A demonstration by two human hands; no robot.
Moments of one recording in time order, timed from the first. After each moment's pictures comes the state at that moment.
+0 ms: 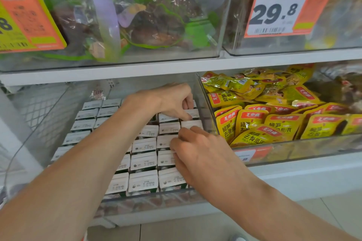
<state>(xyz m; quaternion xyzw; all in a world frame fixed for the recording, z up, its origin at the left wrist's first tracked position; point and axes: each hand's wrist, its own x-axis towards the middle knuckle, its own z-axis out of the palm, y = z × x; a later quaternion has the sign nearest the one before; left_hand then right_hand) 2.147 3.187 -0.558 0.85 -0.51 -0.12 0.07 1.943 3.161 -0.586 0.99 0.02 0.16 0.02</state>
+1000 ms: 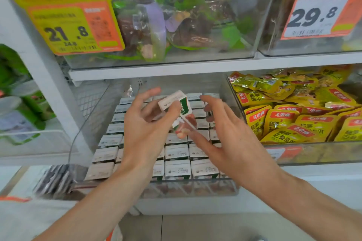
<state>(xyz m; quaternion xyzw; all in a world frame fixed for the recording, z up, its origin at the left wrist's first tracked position) 2.033 3.320 -0.562 0.68 -0.11 0.00 0.72 1.951 3.165 -0.580 0.94 -0.01 0.22 -0.25</state>
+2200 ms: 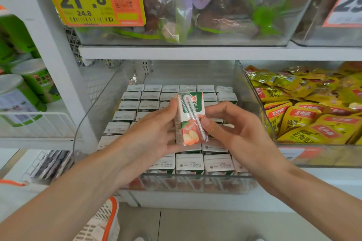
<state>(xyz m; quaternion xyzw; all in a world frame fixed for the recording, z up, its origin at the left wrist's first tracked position) 2.053 3.358 -0.574 0.55 -0.14 -0.40 0.72 1.965 3.175 -0.590 0.71 -0.08 0.11 -0.69</state>
